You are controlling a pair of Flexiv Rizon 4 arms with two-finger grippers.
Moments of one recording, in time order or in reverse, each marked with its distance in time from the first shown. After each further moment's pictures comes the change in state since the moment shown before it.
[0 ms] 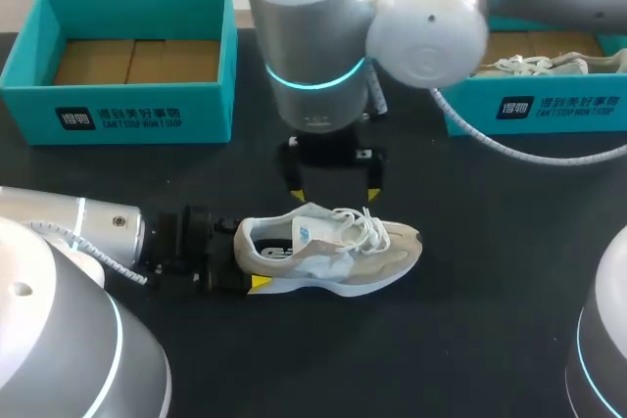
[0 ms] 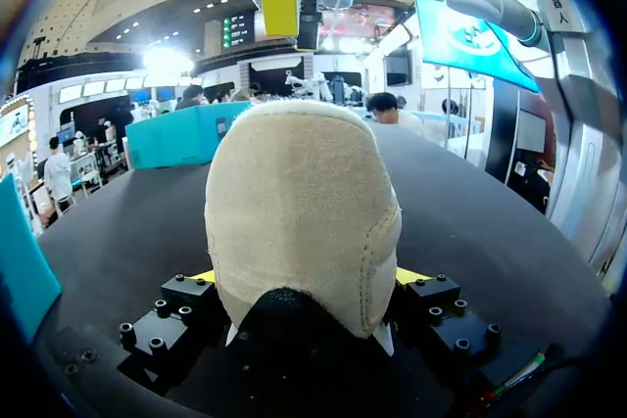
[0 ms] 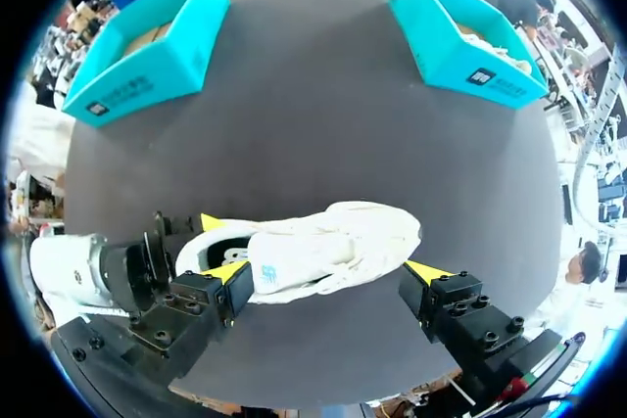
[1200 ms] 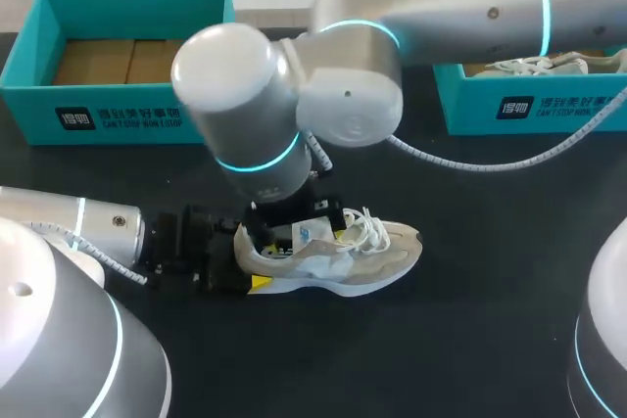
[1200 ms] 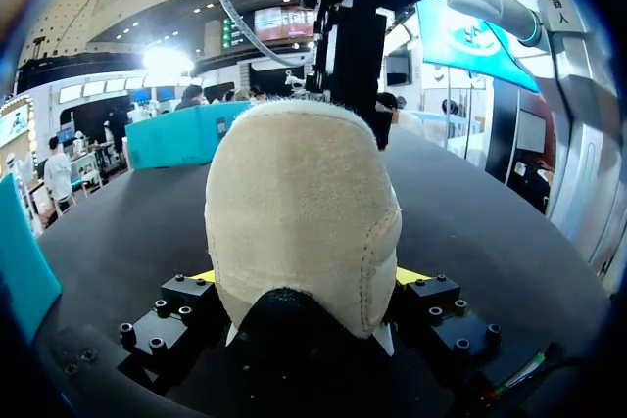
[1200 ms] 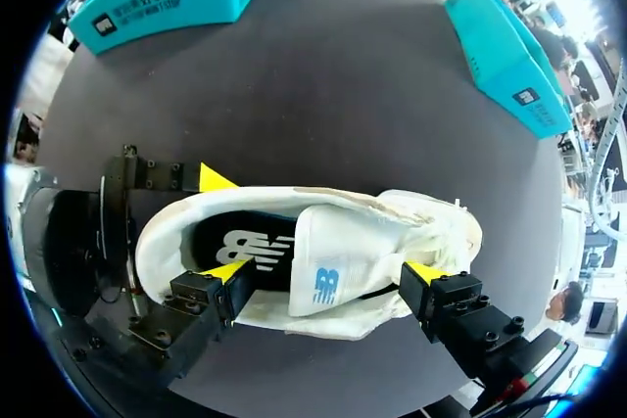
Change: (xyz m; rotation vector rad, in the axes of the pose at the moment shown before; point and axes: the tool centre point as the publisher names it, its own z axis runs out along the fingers) left arm 0.000 0.000 0.000 0.000 0.000 0.000; right arm 0.045 -0.026 0.081 -0.034 -0.093 -0.186
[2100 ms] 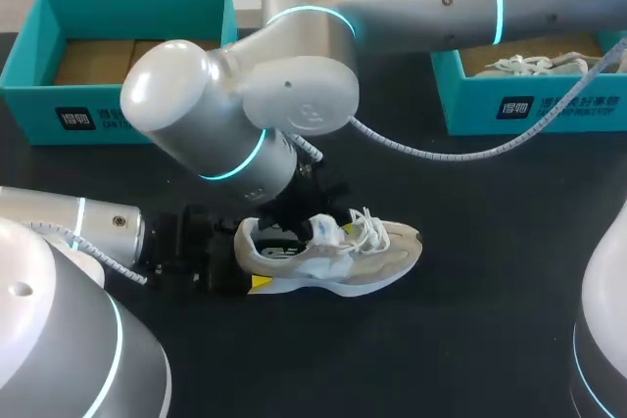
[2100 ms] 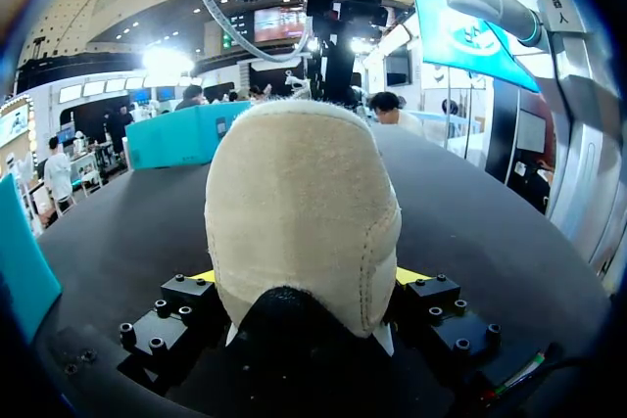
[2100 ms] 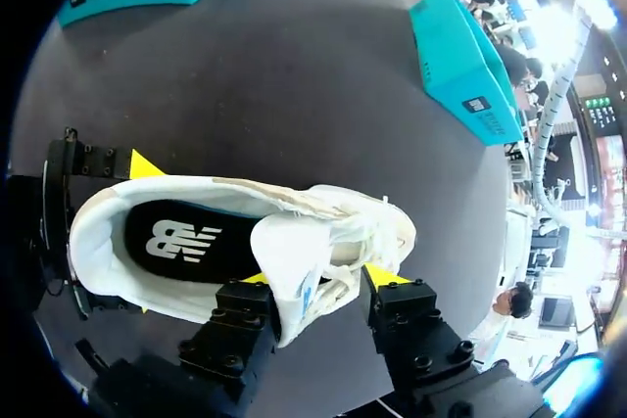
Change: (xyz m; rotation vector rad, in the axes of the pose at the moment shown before) left arm 0.000 0.000 0.000 0.000 0.000 0.000; right arm -0.043 -0.004 -0.010 0.032 -0.260 -0.037
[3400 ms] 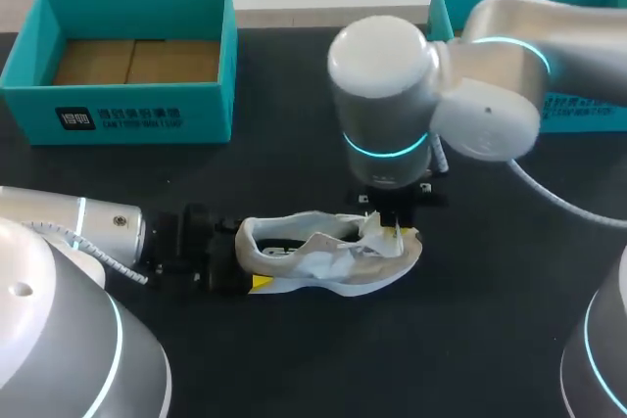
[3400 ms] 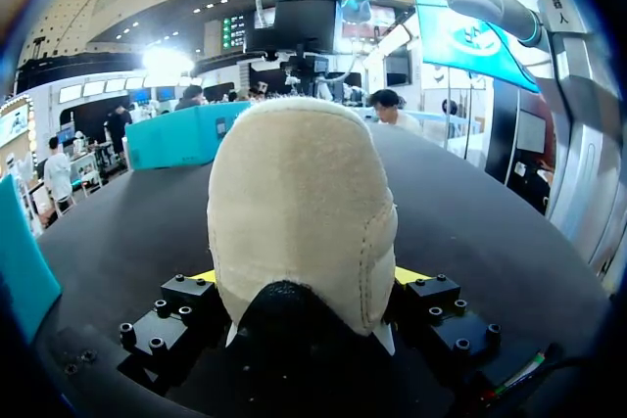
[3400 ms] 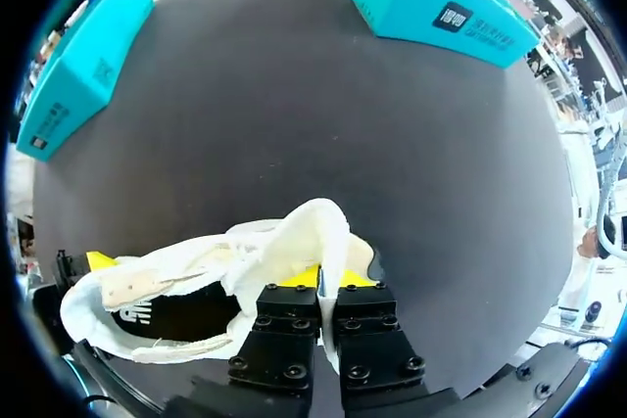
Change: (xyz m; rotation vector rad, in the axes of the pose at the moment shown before) left arm 0.000 -0.001 0.001 0.000 0.000 0.000; right arm -0.071 0.009 0.078 0.023 0.314 0.356
